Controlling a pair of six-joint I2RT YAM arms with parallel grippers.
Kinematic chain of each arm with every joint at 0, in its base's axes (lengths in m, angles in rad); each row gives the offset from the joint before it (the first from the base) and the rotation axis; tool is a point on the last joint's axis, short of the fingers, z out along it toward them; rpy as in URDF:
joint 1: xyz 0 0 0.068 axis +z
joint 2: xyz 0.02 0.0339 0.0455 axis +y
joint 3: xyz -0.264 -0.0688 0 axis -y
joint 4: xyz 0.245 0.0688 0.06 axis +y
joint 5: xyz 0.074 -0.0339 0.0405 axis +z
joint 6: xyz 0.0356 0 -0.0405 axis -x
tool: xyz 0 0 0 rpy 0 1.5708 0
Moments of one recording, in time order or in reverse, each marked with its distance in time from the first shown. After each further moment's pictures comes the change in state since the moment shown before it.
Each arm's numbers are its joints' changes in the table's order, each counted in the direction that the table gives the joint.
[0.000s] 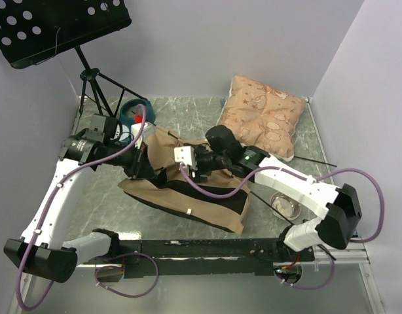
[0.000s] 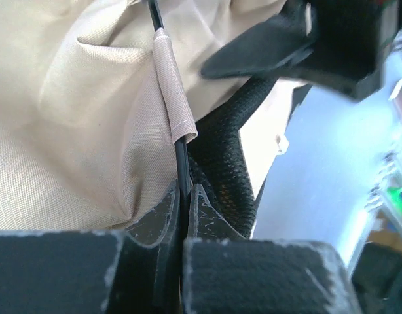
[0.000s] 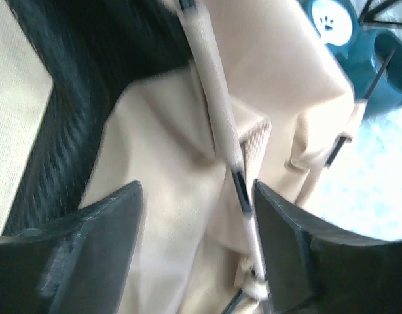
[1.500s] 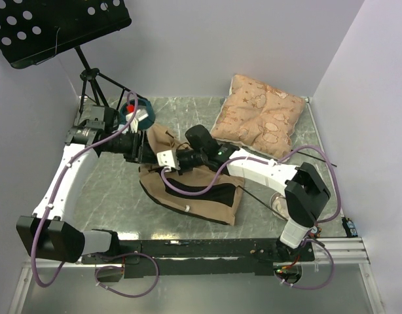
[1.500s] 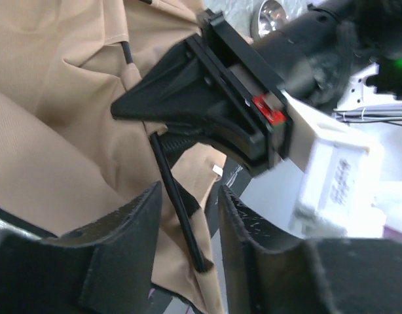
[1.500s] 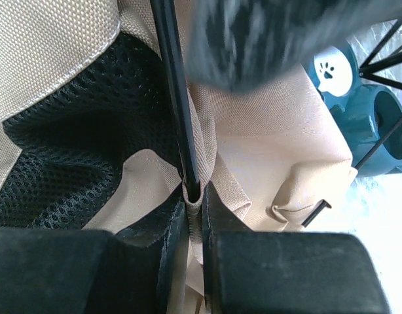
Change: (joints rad) left arm 0.128 0.139 0.023 -0.116 -0.063 0.183; right arm -0.010 0.285 0.078 -0.204 0.086 0.159
